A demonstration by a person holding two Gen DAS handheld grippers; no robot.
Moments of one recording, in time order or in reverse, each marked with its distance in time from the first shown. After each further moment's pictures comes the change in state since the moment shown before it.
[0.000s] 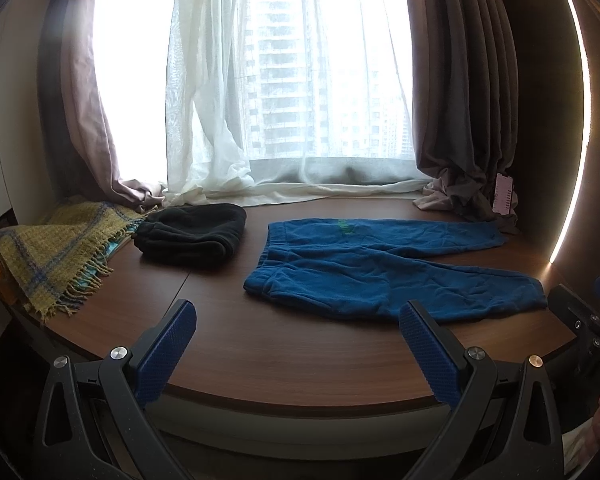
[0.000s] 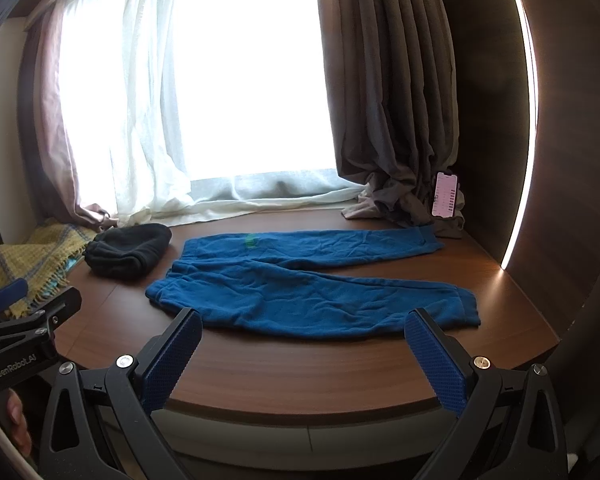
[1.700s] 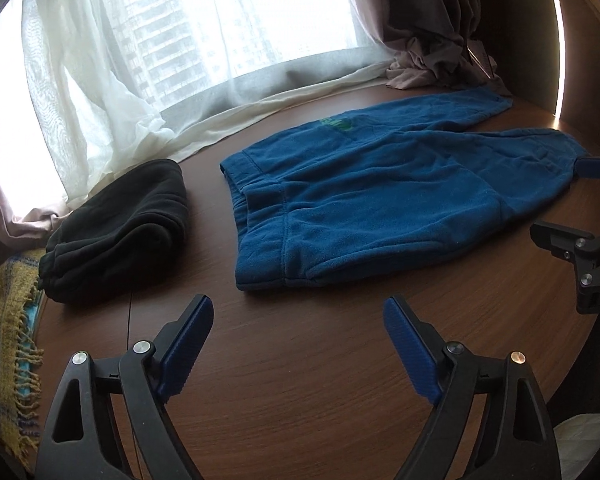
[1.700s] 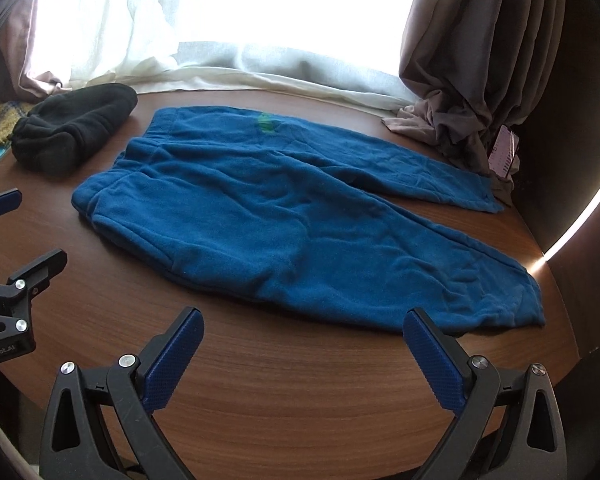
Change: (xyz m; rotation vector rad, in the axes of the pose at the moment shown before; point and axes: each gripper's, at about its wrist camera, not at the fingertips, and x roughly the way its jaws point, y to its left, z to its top) left arm 0.243 0.060 -0.033 0.420 0.203 -0.215; right arm 0.219 0.119 -0.038 -0.212 0.383 -0.168
